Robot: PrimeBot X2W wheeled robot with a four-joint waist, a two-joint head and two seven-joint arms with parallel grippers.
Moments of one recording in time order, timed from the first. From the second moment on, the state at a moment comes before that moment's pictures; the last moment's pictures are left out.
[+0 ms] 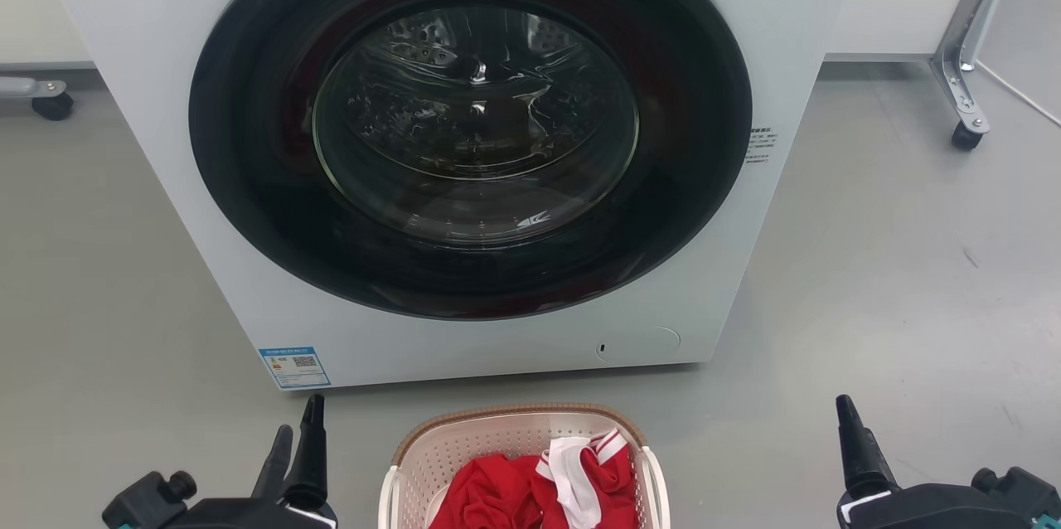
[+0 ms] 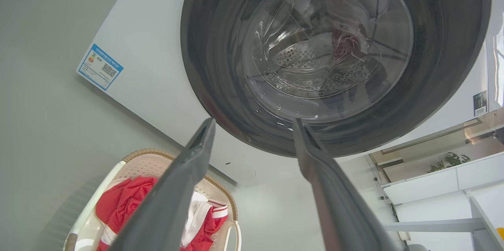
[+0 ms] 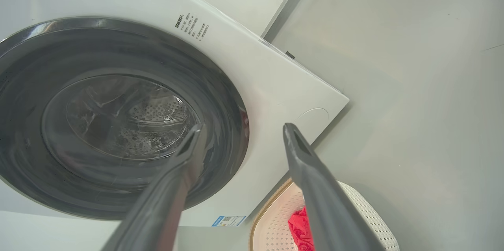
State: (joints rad) left arm -0.01 0.05 -0.09 0.23 -1.06 -0.02 -0.04; right arm -0.05 -0.05 0.07 0.30 1.09 0.02 -0.04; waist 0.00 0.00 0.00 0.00
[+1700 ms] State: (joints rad) left arm 0.07 0.08 -0.21 0.14 -0.25 0.11 -0.22; right arm -0.03 -0.07 0.27 0.26 0.34 -0.10 -0.22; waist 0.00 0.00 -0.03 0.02
